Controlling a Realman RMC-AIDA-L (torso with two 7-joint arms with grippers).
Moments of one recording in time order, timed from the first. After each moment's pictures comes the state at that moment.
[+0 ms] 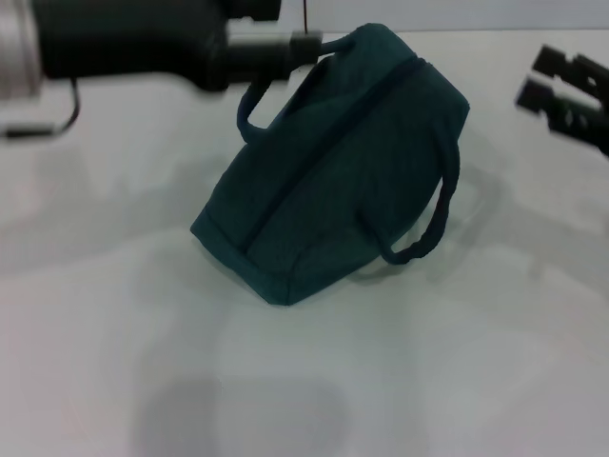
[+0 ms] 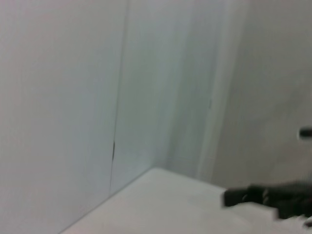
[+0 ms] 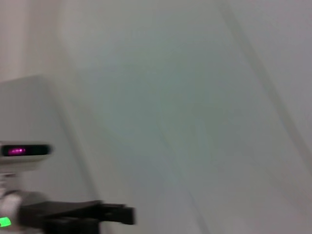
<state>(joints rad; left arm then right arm) -0.34 -2.09 1.10 1.60 1.74 1.49 -2.11 0.41 1.97 -1.03 -0.58 -1.21 -1.60 1.38</state>
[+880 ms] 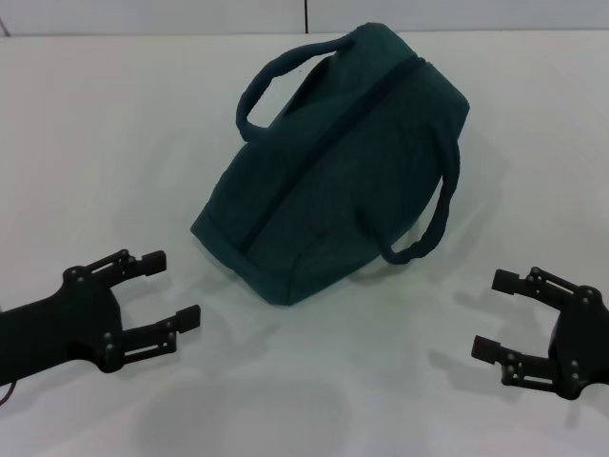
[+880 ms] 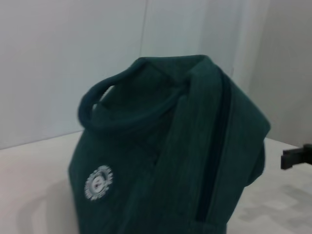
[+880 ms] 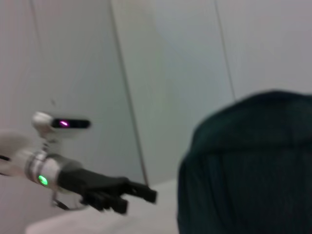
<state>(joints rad) -0.06 -2.09 0.95 0.87 1.66 1.60 -1.21 0.29 2.01 -1.03 -0.33 -1.50 -1.66 0.85</state>
